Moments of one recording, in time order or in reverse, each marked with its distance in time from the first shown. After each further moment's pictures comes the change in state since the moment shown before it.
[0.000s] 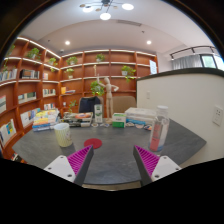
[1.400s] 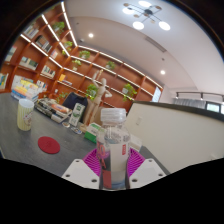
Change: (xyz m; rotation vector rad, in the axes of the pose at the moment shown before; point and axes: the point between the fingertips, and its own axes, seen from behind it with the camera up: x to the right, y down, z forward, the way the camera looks) arm 0.092 -0.046 0.130 0.158 0.153 -0.448
